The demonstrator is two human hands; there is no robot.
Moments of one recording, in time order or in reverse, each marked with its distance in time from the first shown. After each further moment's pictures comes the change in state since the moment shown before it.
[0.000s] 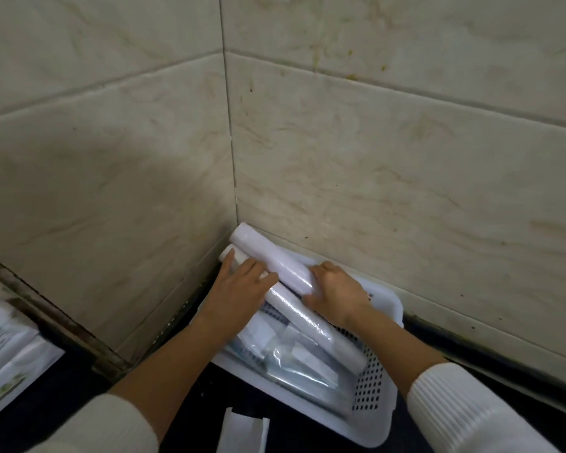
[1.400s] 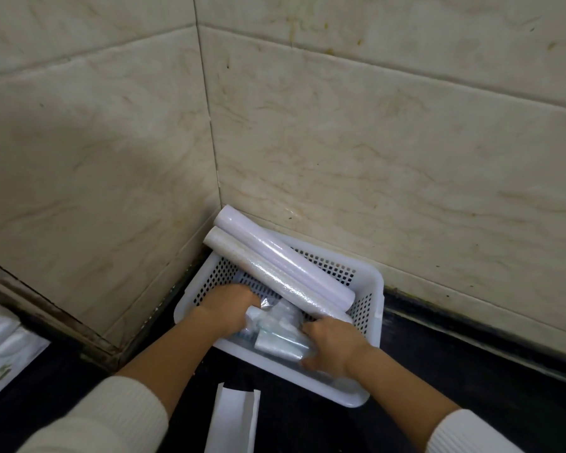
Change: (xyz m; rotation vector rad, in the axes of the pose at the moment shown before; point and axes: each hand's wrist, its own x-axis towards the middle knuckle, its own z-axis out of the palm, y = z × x) left_hand -0.010 0.016 0.017 -0.370 -0.797 -0.141; right_hand -0.088 0.004 0.044 -0.164 -0.331 -0.056
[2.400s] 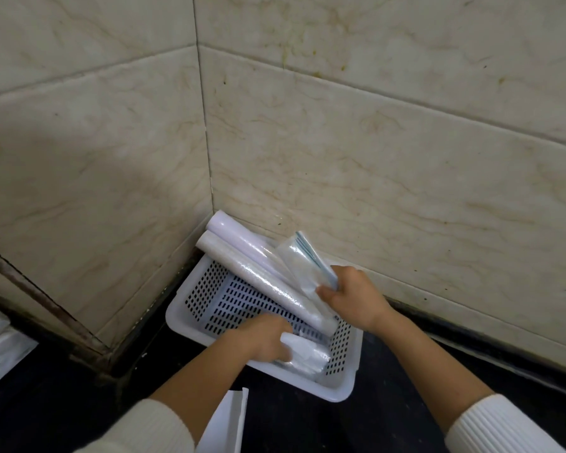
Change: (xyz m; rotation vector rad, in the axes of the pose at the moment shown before) left_hand -0.009 0.075 0.015 -0.392 -0.190 0.079; right_hand -0.023 0.025 -0.087 0.469 0.334 0.172
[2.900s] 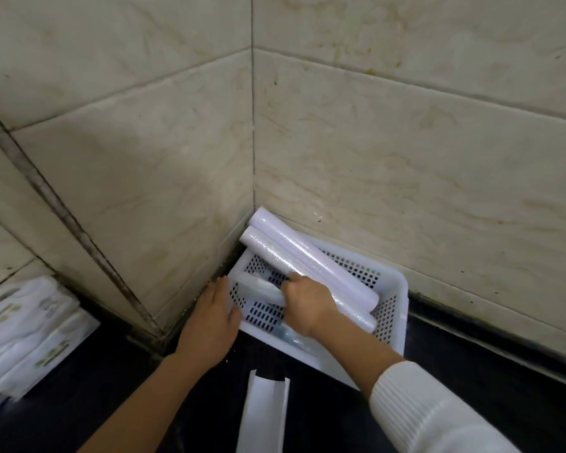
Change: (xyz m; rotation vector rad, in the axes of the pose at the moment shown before) left_hand -0.090 -0.095 -0.008 -0.128 0.807 -0.169; right_hand 0.028 -0.078 0.107 -0.465 -0.098 -0.278
